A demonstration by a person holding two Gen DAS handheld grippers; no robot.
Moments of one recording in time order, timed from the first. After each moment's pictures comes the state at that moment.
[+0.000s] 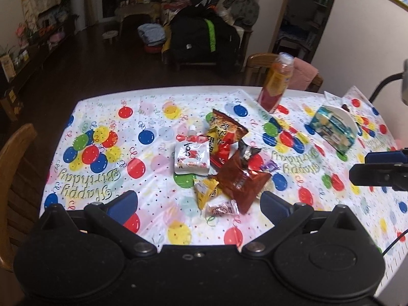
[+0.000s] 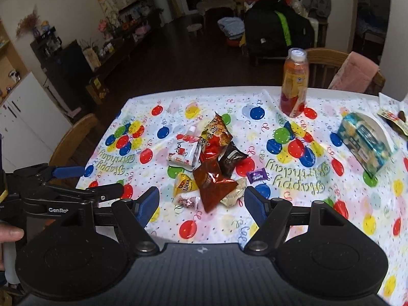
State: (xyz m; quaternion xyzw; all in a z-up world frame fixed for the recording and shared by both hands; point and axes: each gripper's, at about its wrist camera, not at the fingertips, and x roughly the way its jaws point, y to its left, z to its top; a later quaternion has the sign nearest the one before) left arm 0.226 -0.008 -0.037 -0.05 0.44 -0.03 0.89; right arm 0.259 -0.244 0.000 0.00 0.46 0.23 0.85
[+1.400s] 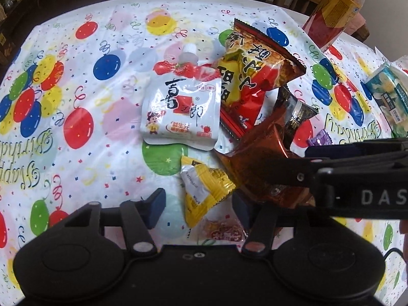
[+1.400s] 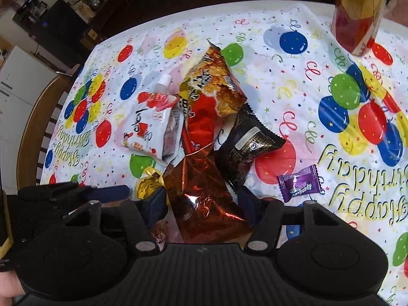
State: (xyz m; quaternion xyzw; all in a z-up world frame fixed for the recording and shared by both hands) left arm 0.353 -0.033 -0.188 -0.08 0.60 -0.01 0.80; right arm 0.409 -0.183 -0.183 0.02 0.61 0.26 0.75
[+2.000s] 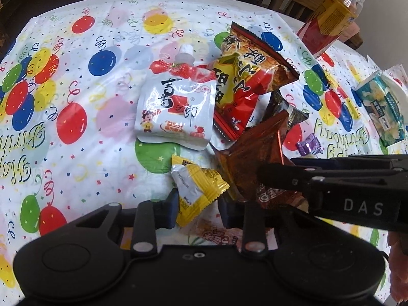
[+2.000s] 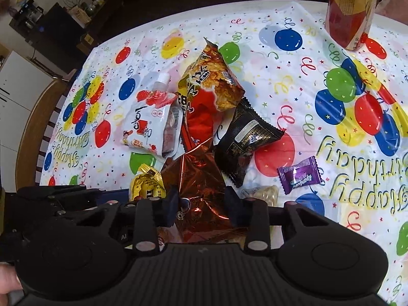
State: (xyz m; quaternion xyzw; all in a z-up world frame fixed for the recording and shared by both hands) left arm 0.349 -0.027 -0.182 -0.12 0.59 -0.02 0.80; right arm 0.397 -0.185 -0.177 0.03 0.60 0.25 0.76
